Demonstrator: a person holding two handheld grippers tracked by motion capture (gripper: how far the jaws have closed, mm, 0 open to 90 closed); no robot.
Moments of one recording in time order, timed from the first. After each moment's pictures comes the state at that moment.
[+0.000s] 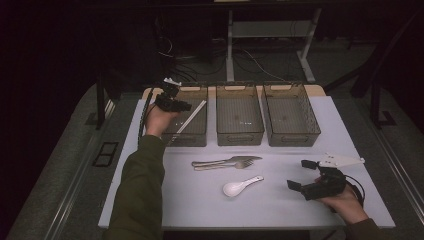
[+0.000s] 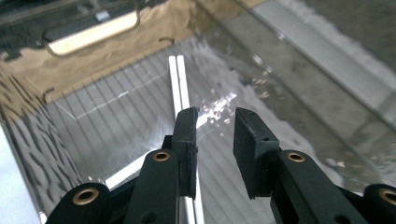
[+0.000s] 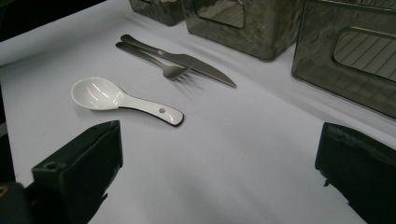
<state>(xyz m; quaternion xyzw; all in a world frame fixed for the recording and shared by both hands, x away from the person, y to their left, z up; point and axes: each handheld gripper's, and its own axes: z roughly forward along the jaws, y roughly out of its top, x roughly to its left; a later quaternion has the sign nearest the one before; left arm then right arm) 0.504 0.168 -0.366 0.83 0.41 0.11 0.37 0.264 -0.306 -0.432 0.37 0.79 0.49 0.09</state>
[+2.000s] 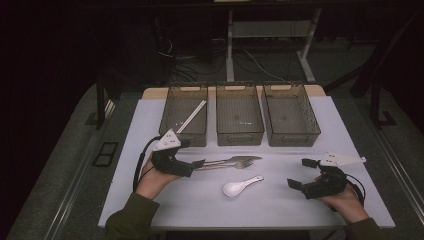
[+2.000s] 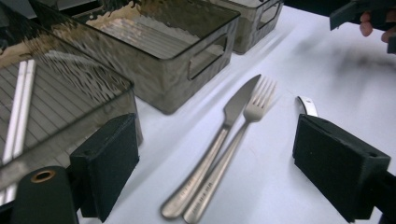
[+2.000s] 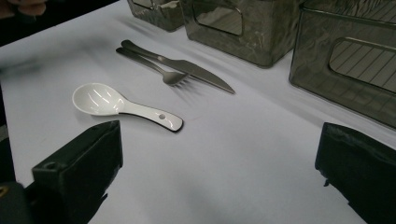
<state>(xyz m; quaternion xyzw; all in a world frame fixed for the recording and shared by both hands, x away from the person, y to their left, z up) 0.311 0.154 -0.393 0.82 0.27 0.13 0.49 0.265 -0.306 -0.428 0.37 0.78 0.49 0.10</state>
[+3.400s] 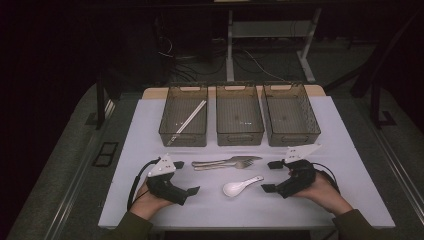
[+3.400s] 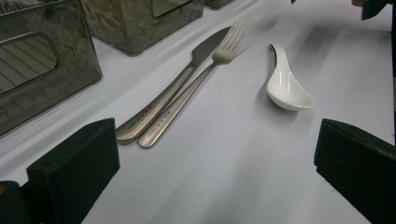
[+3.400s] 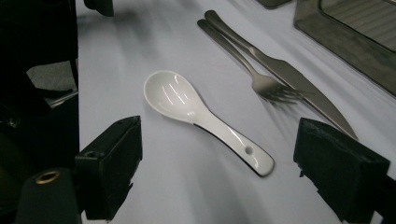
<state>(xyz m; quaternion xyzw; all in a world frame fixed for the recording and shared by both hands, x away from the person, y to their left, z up) 0.273 0.168 -0.429 0.83 0.27 0.09 0.48 0.292 -0.233 -0.416 0.23 0.86 0.45 0.00</state>
